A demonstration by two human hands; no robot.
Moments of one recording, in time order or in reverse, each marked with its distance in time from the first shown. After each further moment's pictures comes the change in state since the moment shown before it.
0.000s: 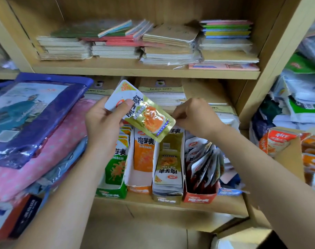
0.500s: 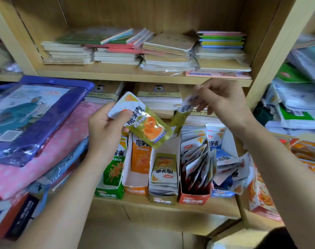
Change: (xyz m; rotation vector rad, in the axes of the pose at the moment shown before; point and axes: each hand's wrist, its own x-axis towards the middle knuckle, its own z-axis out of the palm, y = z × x) left_hand -0.008 -0.001 -0.007 0.122 -0.066 0.088; right_hand -0.024 -0.008 -0.073 0.601 0.286 0.115
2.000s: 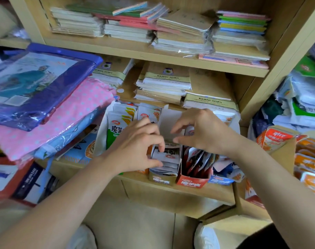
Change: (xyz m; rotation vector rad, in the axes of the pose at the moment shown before) left_hand -0.057 -0.030 -0.002 0.898 -0.720 0.586; right_hand -0.048 0.019 0.039 -0.476 -0.605 -0.256
